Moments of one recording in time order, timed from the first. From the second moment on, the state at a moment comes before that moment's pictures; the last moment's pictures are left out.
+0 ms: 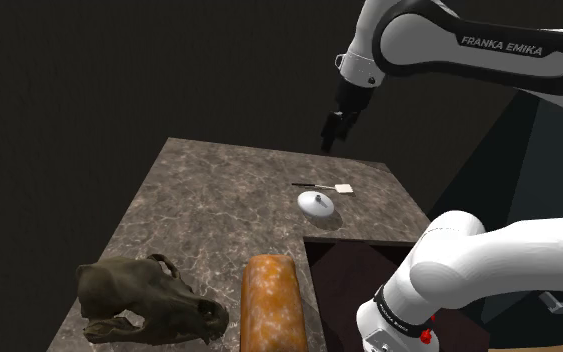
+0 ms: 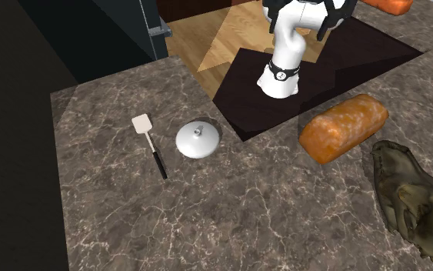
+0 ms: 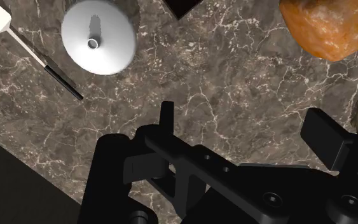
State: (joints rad) arm 0.01 -0.77 0.00 -2.41 -0.04 1.70 -0.13
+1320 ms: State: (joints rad) arm 0.00 -0.49 -0.46 -2.56 -0.22 2.15 -0.76
